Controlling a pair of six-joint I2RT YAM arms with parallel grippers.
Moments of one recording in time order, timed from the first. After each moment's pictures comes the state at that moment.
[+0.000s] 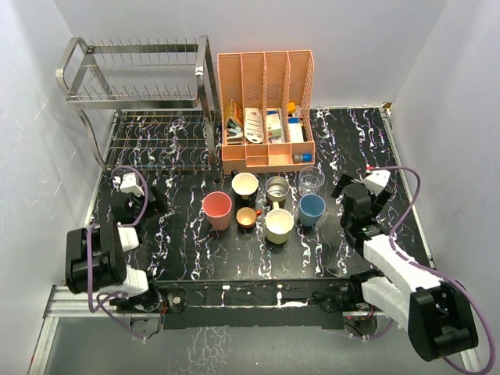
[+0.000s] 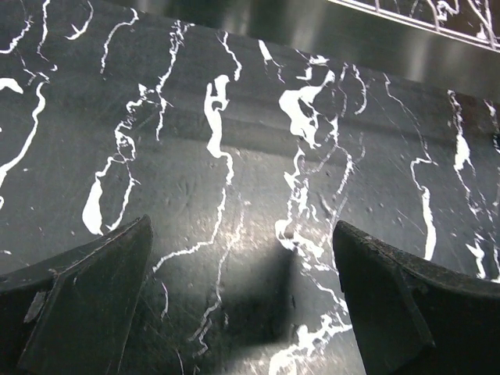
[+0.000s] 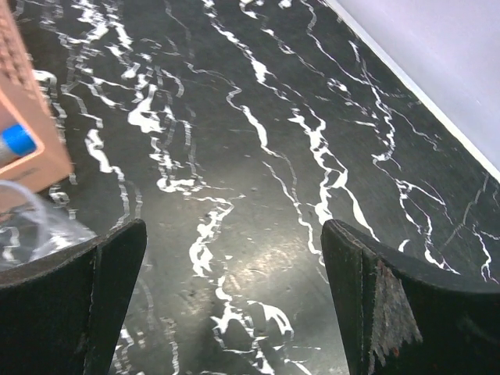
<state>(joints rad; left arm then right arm) 0.27 1.38 0.25 0.66 0.31 -0.11 0.25 0.93 0.38 0.15 0.67 0.33</state>
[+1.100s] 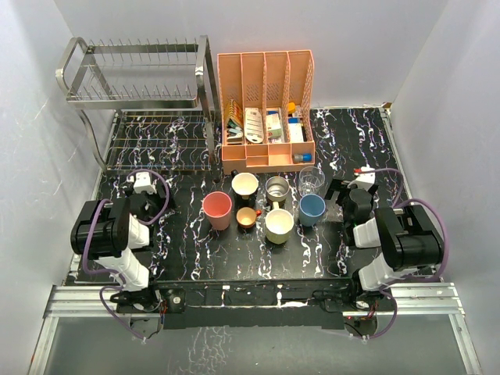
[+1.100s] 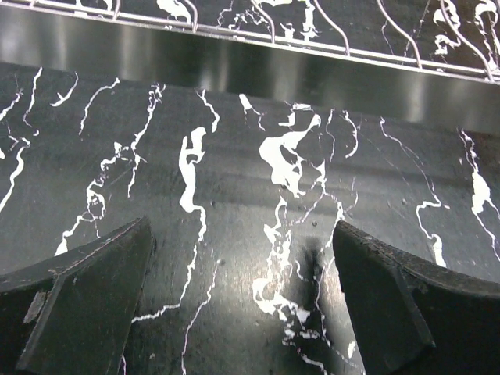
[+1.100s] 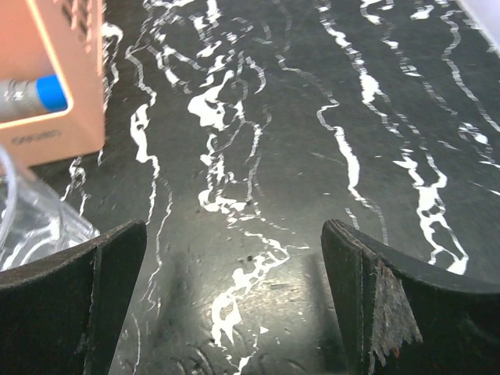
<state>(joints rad) 0.10 1.69 0.21 1.18 0.08 -0.09 0.06 1.53 0.22 1.08 0.26 0.12</state>
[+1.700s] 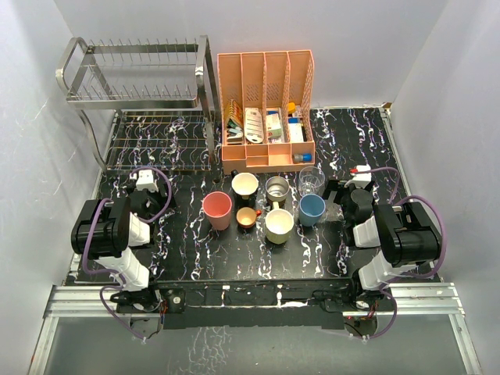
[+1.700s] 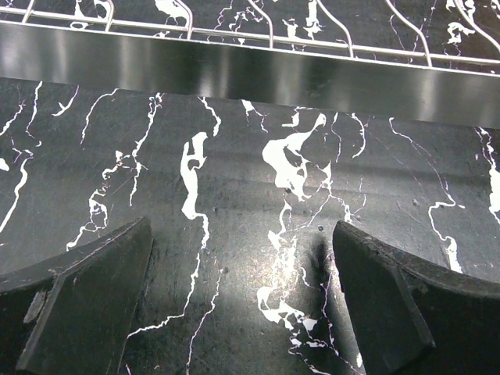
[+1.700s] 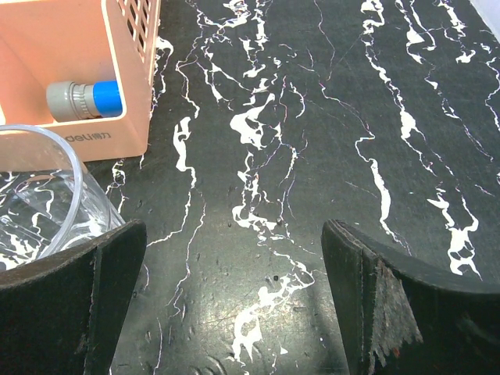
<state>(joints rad) 0.07 1.69 0.25 1.12 0.04 -0.04 0.04 1.58 0.22 1.20 0.10 0.05</state>
